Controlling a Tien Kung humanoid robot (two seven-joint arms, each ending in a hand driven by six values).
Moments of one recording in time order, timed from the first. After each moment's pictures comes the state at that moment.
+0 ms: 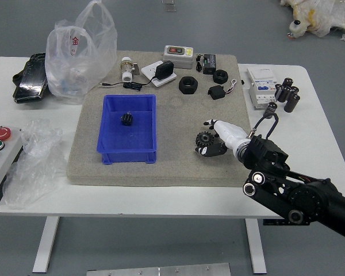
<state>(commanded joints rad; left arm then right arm) -0.19 0.19 -0.80 -0.32 0.82 0.10 0.25 0.62 -0.27 0.54 1.22 -1.65 -0.14 -0.55</state>
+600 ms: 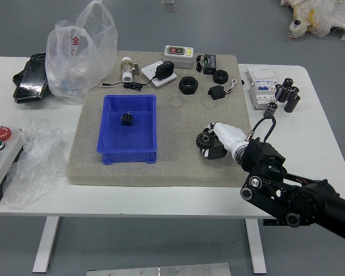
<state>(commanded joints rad) -0.18 0.19 -0.84 -0.33 0.86 0.10 0.28 0.62 -0.27 0.51 1.21 -1.67 -0.18 -0.55</state>
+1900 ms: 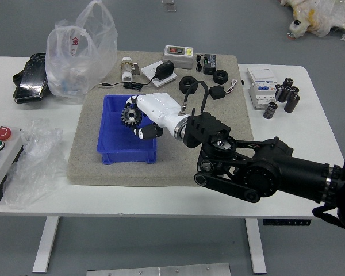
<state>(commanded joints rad) -0.18 0.20 -0.87 -0.34 0.90 0.10 0.30 0.99 -0.08 0.20 1.13 -1.64 -0.24 -0.33</state>
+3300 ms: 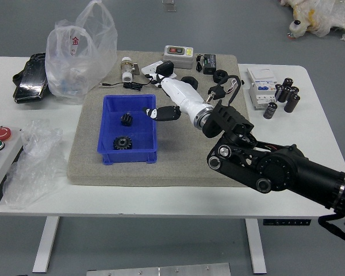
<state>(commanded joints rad) -0.18 0.20 -0.87 -0.34 0.89 0.10 0.30 0.84 -0.17 0.46 1.15 -1.44 -0.36 -0.22</state>
